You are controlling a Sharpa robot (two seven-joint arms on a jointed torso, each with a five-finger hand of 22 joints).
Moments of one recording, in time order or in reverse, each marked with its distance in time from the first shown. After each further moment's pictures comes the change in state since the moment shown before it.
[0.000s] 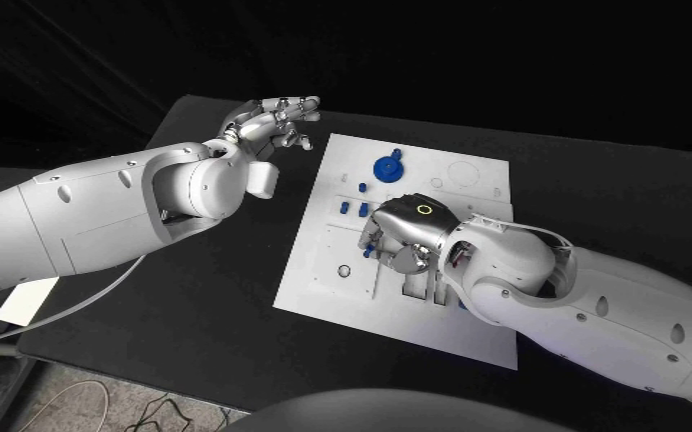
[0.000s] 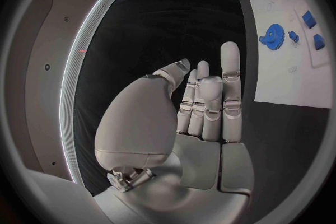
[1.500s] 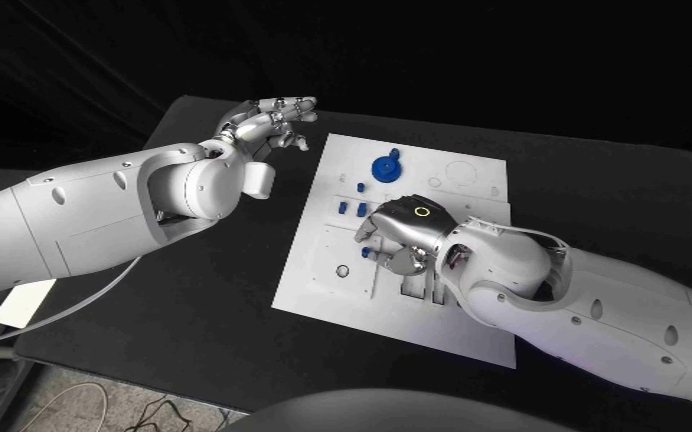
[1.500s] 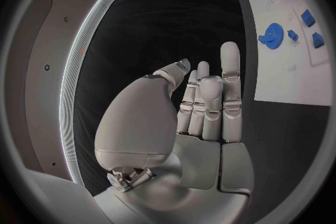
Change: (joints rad) left arm 0.000 -0.005 0.000 0.002 -0.004 0.000 -0.004; left_hand 0.000 0.000 0.003 -0.003 0.000 -0.013 0.005 0.000 0.000 -0.011 0.004 0.005 0.002 -0.004 0.004 0.000 -0.004 0.000 0.004 0.004 0.000 -0.001; right arm 0.000 0.000 -0.014 0.000 -0.029 -0.019 -0.021; right_hand -0.062 -0.027 -0.039 -0.019 -0.002 -0.162 0.012 -0.002 -0.029 -0.218 0.046 0.002 -0.003 -0.002 0.027 -0.037 -0.048 0.015 -0.029 0.029 -0.045 -0.076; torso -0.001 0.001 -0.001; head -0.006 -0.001
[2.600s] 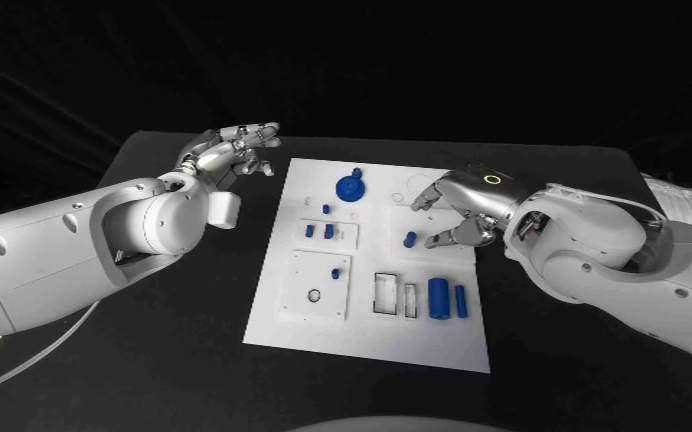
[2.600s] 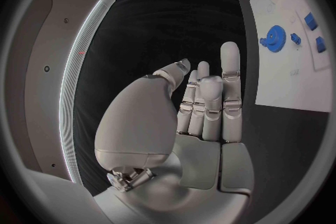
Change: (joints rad) left arm 0.000 -0.004 0.000 -0.002 0.000 -0.001 0.002; left_hand 0.000 0.000 0.000 0.000 0.000 0.000 0.000 0.000 0.000 -0.003 -0.004 0.004 0.002 0.000 0.000 0.000 -0.001 0.000 0.000 0.000 0.000 -0.001; right arm 0.115 -0.332 0.036 0.123 0.067 0.007 -0.044; right_hand 0.081 -0.020 -0.446 0.192 -0.018 -0.048 -0.035 0.000 0.001 -0.021 0.004 0.033 0.001 0.000 0.000 -0.017 -0.030 0.000 0.000 0.000 -0.019 -0.025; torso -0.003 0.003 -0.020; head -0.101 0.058
